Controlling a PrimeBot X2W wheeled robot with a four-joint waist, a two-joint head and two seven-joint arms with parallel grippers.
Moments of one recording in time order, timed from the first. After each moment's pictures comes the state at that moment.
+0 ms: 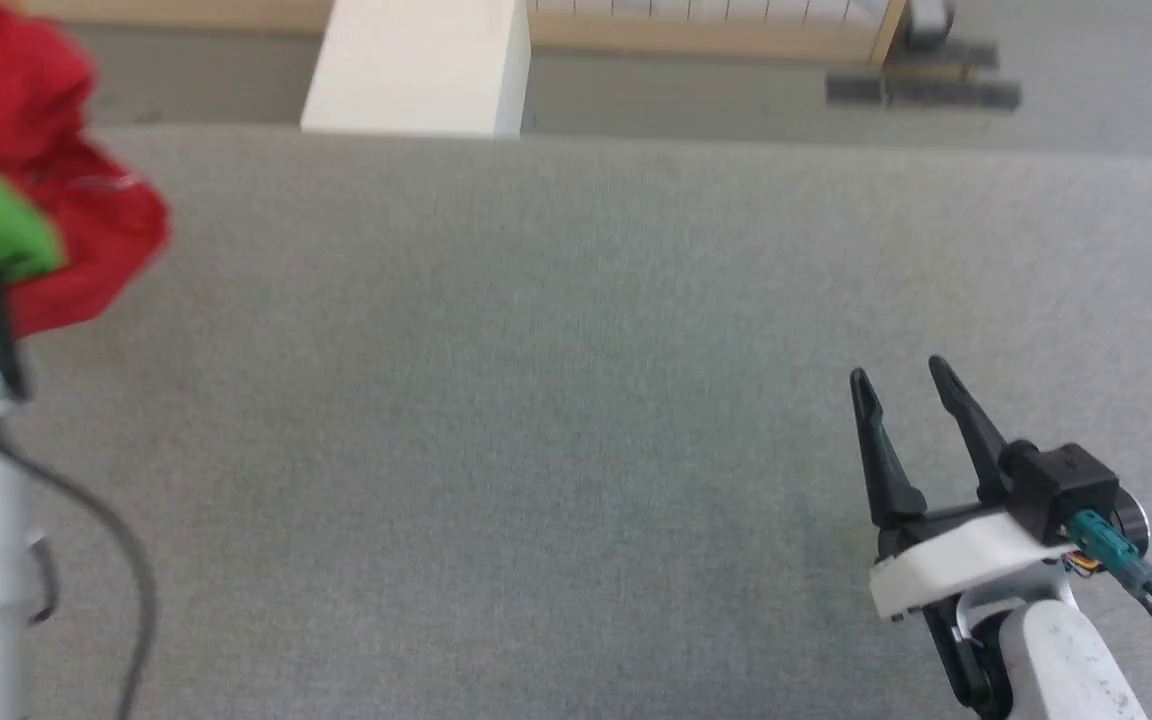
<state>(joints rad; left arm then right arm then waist) -0.62 0.45 0.02 0.17 -0.31 0.20 0.04 -0.16 -0.05 0.05 0.19 0.12 0.13 -0.22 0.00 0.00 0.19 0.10</state>
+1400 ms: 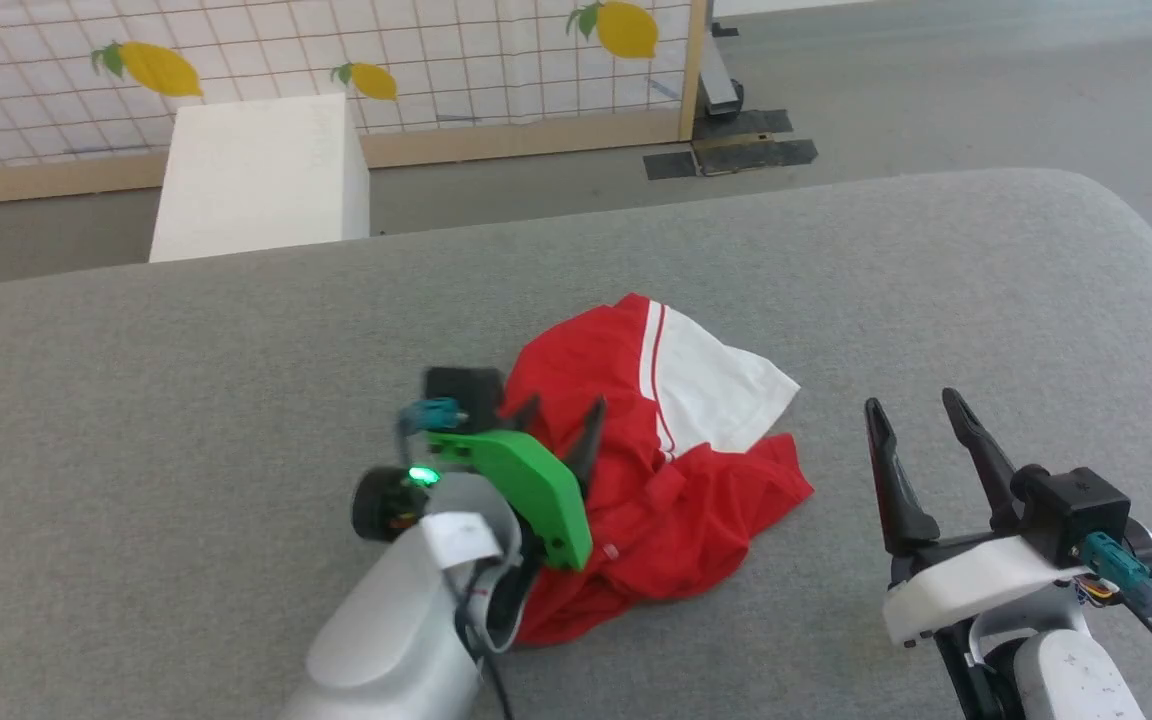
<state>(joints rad) -0.47 0.05 -0.54 0.52 -0.62 0.05 0.06 -0.09 -0.05 0.03 0.14 0.13 0.13 -0.17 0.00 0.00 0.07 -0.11</state>
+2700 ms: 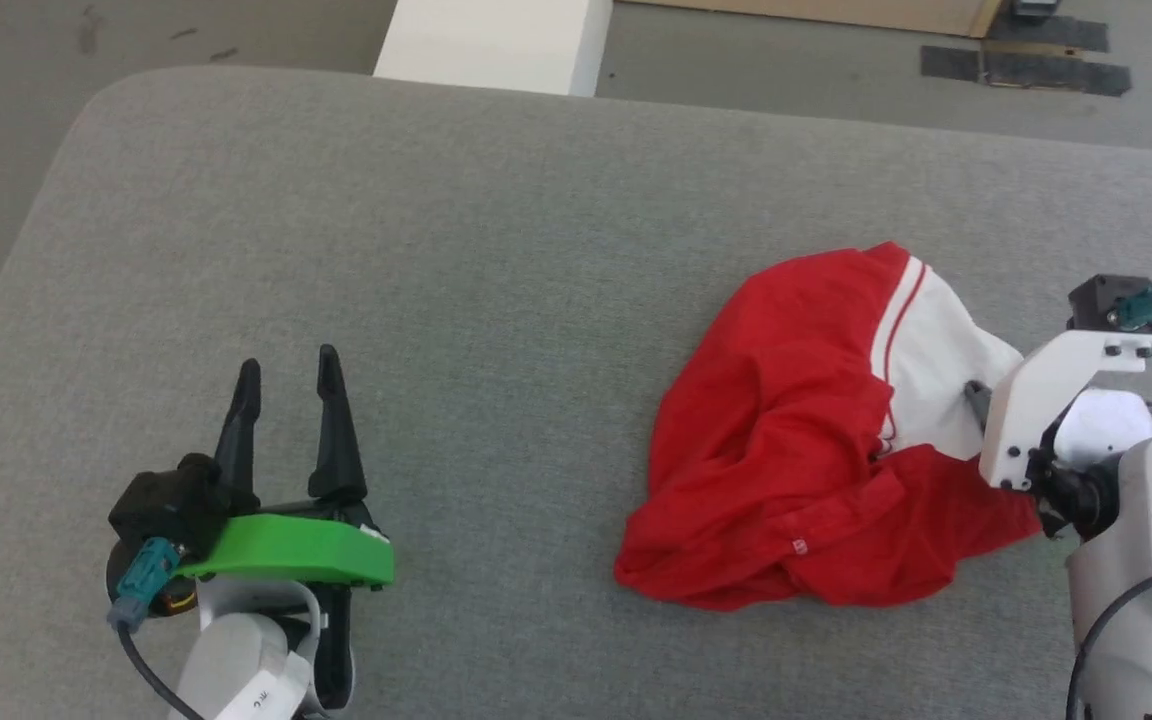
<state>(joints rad) -0.15 0.06 -0.04 0.08 -0.33 0.01 -0.26 -0.51 -0.06 -0.28 0.52 -0.02 0.13 0.63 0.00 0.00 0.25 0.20</state>
